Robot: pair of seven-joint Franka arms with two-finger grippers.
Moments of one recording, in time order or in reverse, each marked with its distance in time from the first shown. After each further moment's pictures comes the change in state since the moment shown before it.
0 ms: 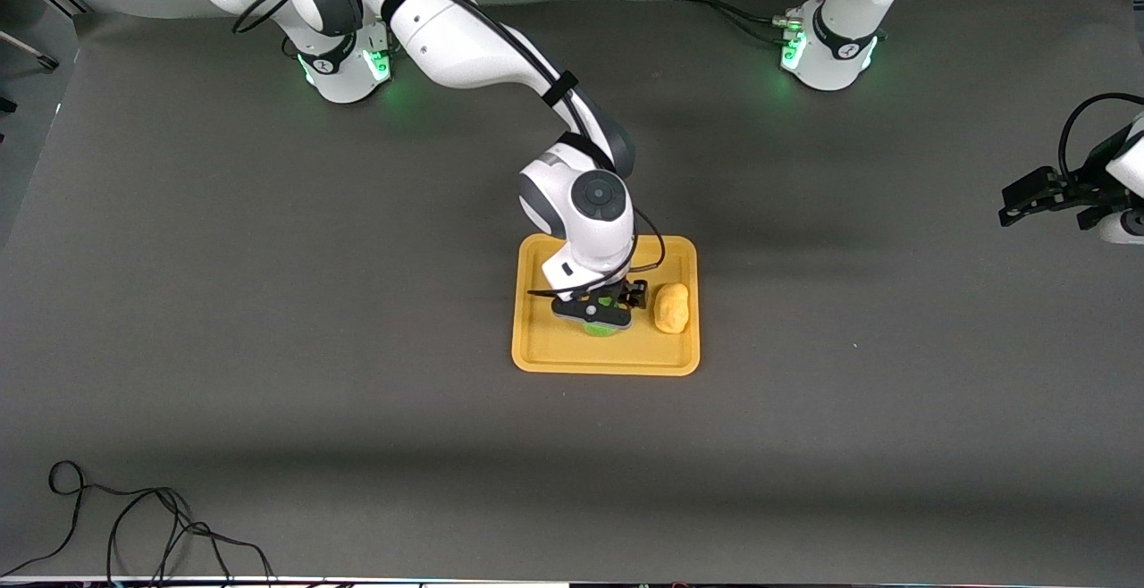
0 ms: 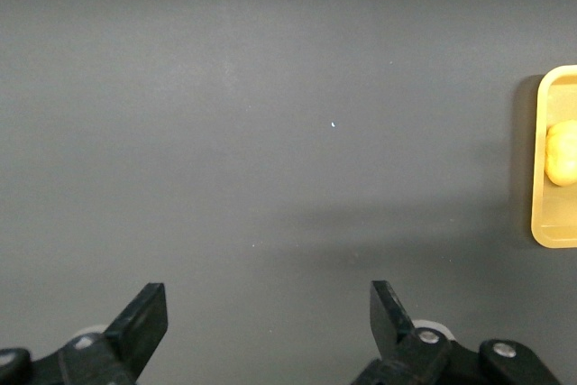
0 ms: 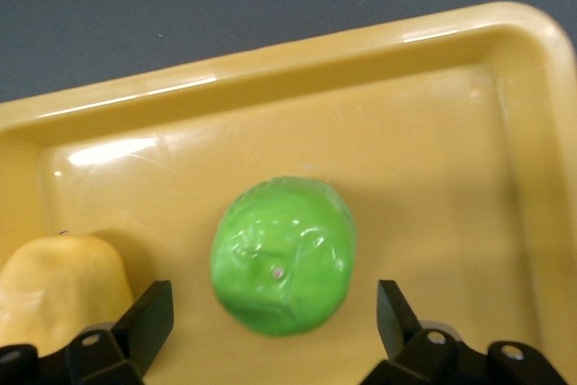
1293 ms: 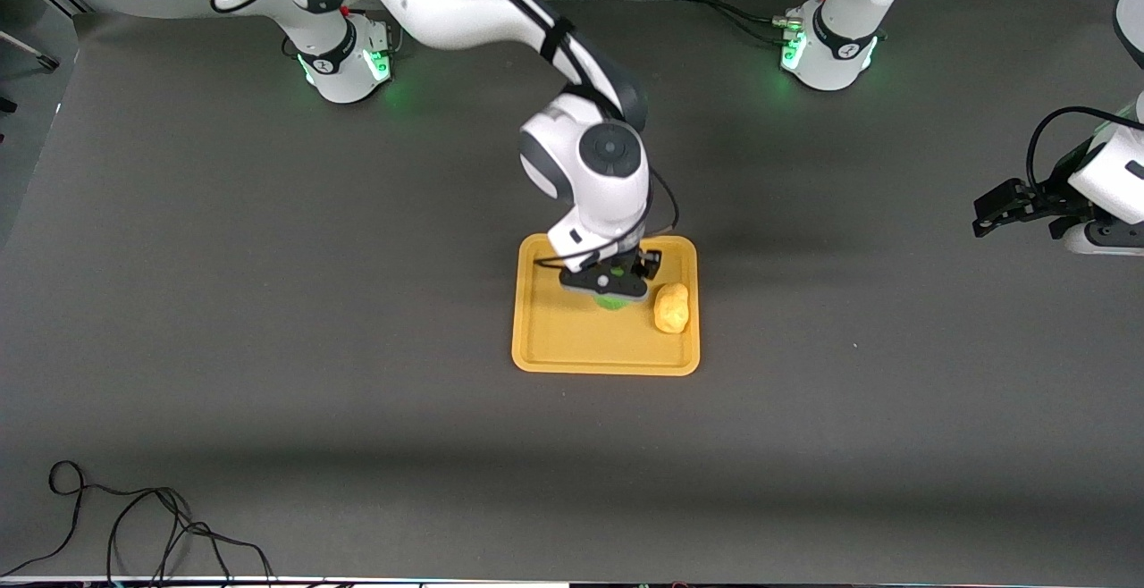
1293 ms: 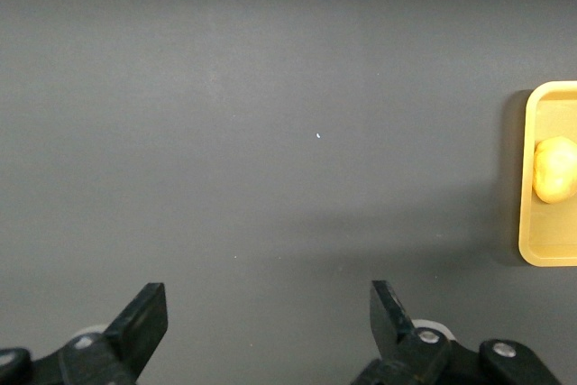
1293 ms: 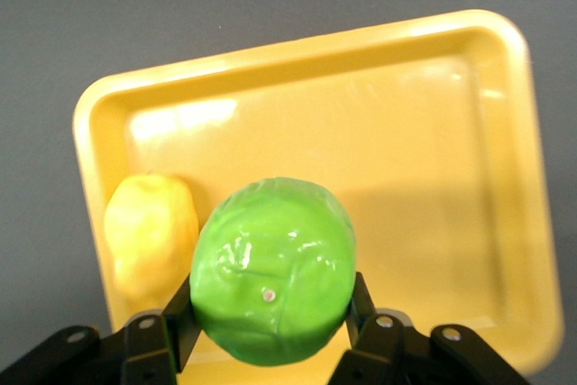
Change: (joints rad) left arm -0.030 -0.006 -0.018 -0.034 0.000 0.045 -0.068; right arm 0.015 -0.050 0.011 0.013 -0.002 -0.048 0.000
